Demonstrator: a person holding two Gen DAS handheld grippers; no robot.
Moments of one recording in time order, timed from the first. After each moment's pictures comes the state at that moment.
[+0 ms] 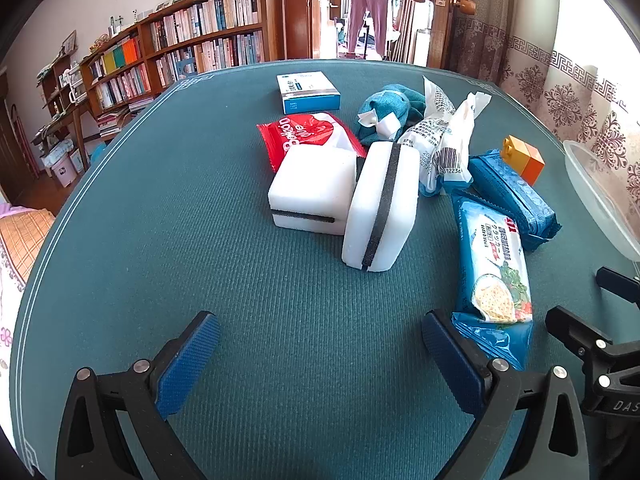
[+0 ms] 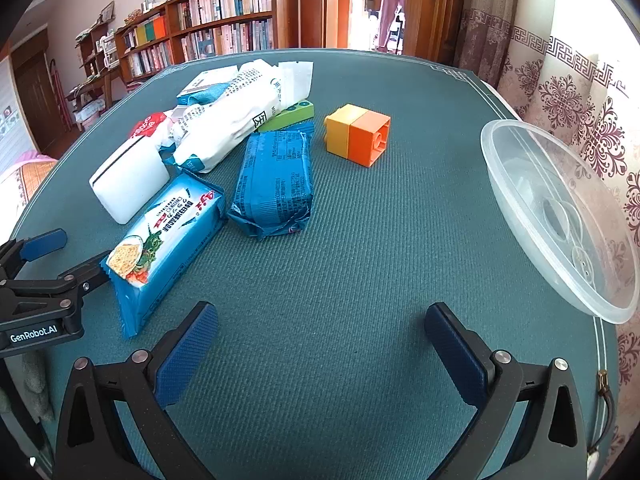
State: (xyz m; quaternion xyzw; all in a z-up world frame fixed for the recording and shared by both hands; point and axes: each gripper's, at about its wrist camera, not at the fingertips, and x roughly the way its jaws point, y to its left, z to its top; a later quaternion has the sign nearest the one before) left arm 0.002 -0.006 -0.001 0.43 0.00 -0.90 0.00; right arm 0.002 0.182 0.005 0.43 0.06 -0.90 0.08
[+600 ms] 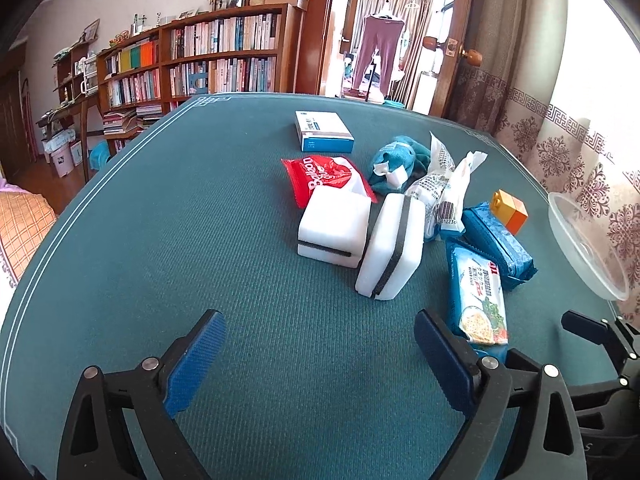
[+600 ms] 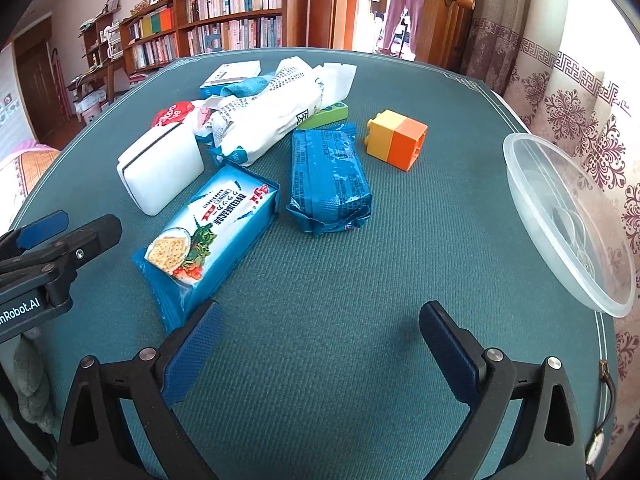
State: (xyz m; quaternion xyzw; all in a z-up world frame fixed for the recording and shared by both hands) left arm 0.023 -0.027 0.017 0.37 0.06 -0.93 0.00; right arm 0.016 0.153 0.009 0.43 0.07 -0.90 0.09
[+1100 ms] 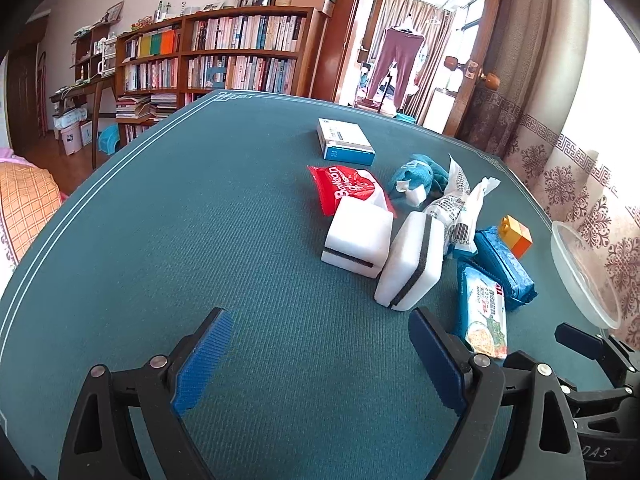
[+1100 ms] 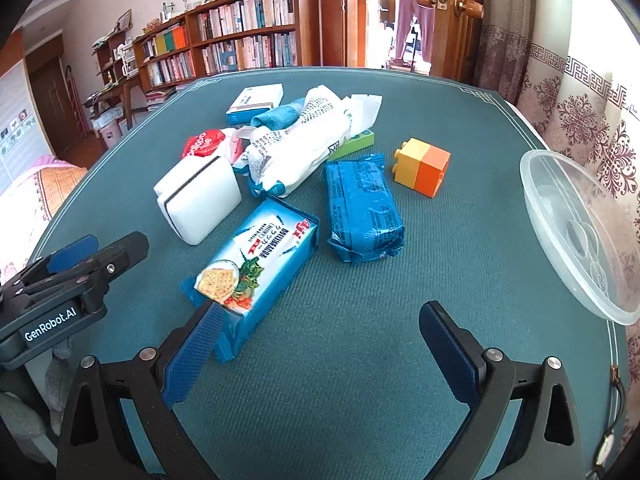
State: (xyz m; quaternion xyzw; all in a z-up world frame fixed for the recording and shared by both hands) left arm 0.026 -0.049 0.018 0.36 0.11 -0.93 0.01; right arm 0.015 0.143 0.030 0.41 0.03 -0.90 0.13
